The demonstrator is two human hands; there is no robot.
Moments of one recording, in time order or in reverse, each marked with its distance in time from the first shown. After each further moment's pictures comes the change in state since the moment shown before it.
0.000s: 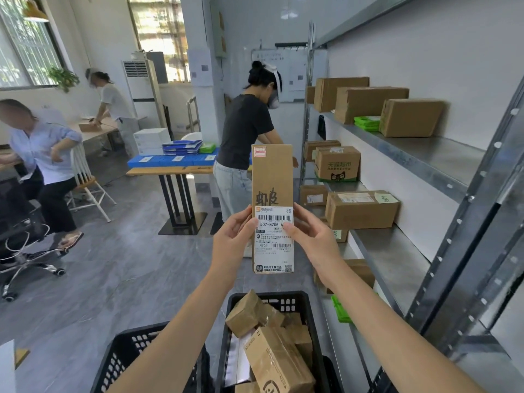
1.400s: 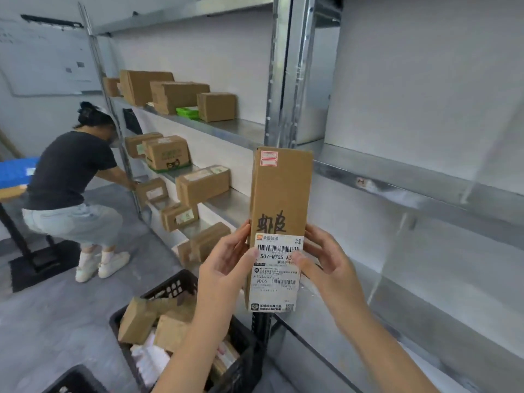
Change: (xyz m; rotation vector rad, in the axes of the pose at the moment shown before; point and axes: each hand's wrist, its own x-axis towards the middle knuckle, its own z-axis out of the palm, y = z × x) left_hand -0.213 0.073 -0.020 -0.221 -0.756 -0.045; right_hand -0.325 -0.121 0.055 -0.222 0.781 0.005
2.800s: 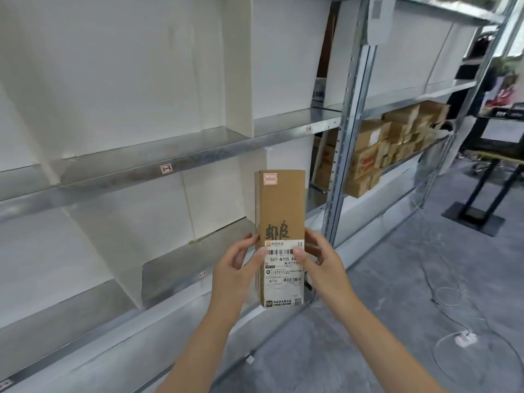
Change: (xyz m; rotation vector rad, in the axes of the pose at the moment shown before) left_hand -0.570 -0.032 0.580 -0.189 -1.320 -0.380; right_hand -0.652 -0.074 -0.532 -0.366 1.397 0.085
